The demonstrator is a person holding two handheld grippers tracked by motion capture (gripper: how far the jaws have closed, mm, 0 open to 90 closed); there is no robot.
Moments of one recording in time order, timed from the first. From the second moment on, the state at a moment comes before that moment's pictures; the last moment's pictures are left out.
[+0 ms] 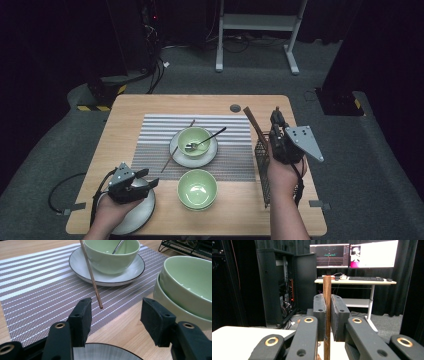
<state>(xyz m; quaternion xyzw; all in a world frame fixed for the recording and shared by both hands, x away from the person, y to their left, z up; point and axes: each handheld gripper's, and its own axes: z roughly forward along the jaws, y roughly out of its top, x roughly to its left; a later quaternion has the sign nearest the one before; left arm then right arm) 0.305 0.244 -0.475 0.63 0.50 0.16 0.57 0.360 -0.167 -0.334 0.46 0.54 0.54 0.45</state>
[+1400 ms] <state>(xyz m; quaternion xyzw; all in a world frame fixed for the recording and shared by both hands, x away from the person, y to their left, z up) 0.303 0.242 -0.475 0.63 0.49 0.17 0.58 0.354 -0.171 -0.302 0.45 0.52 0.56 0.47</state>
